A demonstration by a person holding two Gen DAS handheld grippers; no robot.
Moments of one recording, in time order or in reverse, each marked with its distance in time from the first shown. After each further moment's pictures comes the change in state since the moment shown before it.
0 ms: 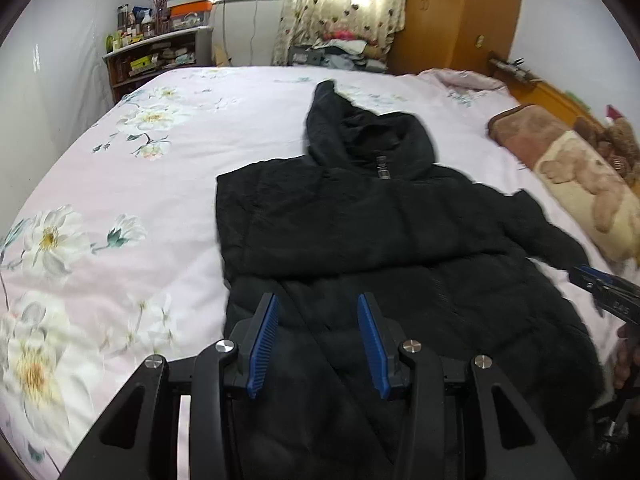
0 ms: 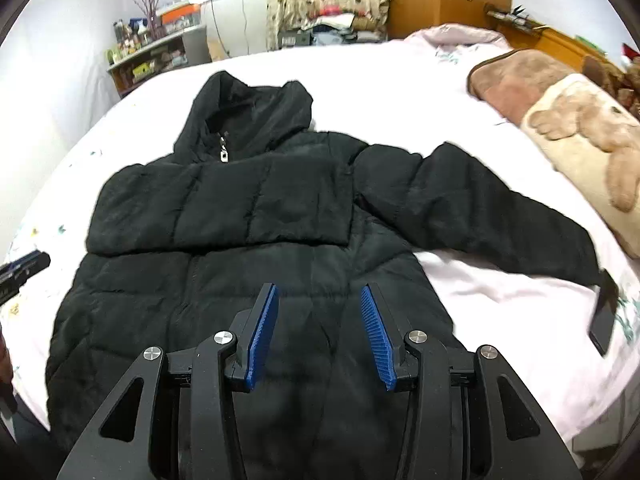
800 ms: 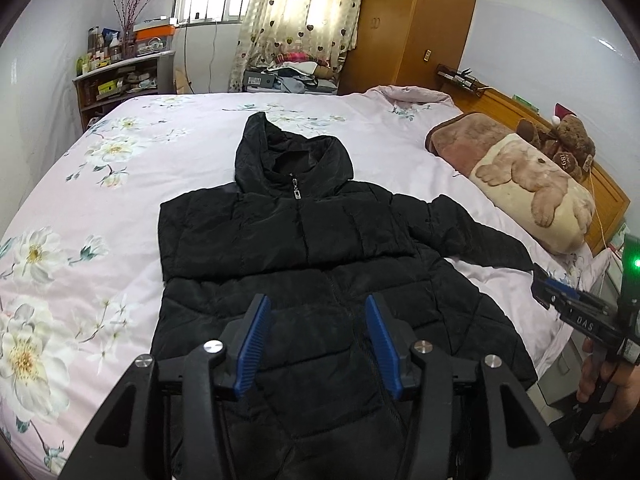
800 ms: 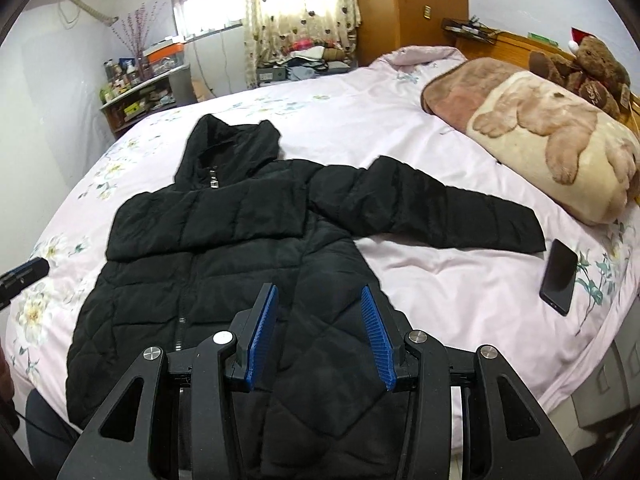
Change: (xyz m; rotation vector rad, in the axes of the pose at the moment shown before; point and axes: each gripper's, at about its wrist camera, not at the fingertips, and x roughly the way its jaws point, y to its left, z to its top) left arm -0.050 -0.098 0.000 0.041 -0.062 -0.103; right arm -0.086 -0.049 -0.043 0.086 -0.102 -0.033
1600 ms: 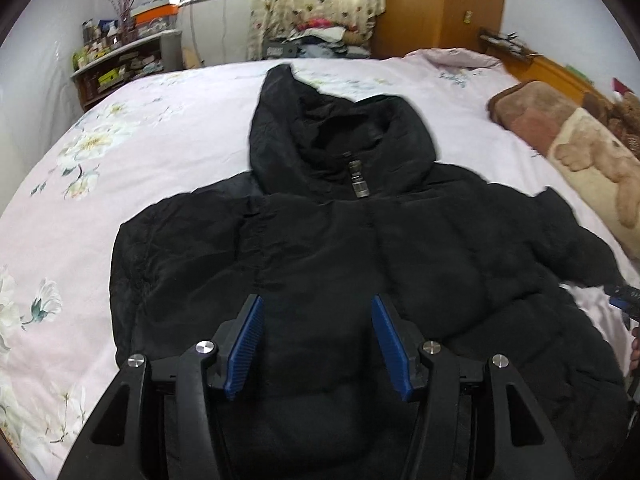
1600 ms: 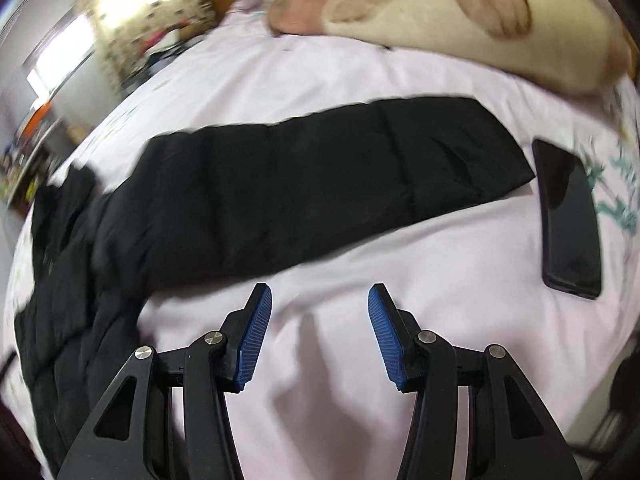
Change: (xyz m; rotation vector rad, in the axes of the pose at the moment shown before) left arm 0.199 0.048 0.045 0.023 0.093 0.141; right arm 0.178 -0.218 0.017 0.452 0.164 -0.140
